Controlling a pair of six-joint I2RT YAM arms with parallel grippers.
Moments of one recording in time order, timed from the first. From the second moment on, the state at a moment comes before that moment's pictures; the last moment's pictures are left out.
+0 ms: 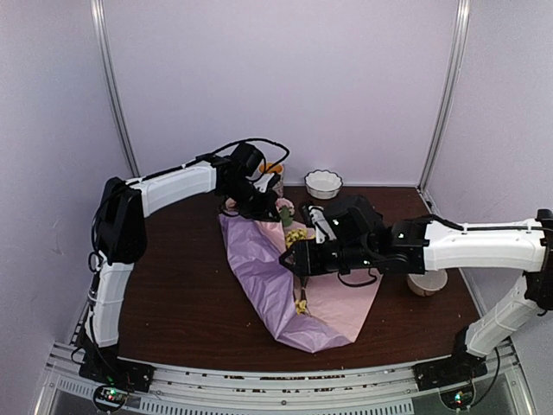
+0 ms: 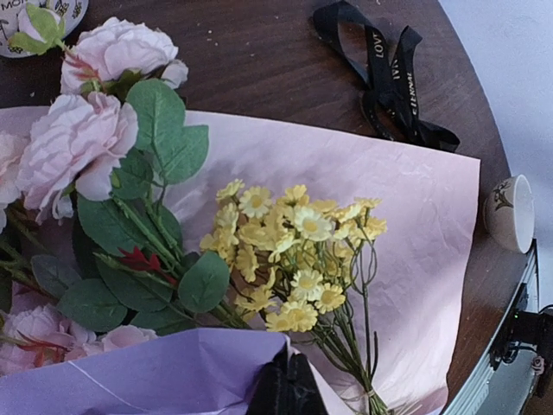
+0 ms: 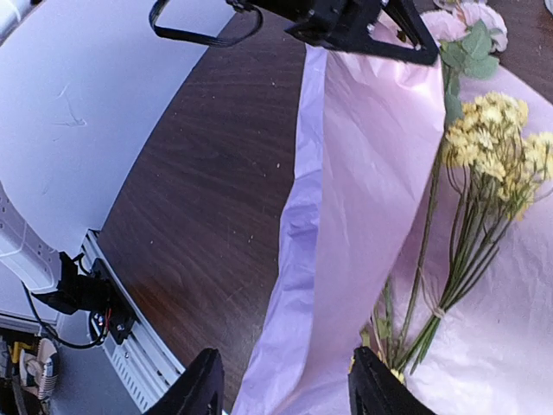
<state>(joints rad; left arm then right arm) -0.65 2.26 2.05 -0.76 0.39 -0.32 1.05 1.44 1.05 -0.21 0.04 0.70</state>
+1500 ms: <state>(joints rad) -0.72 1.83 1.88 -0.73 0.14 -0.15 0.98 1.55 0.81 -0.08 0.05 0.80</state>
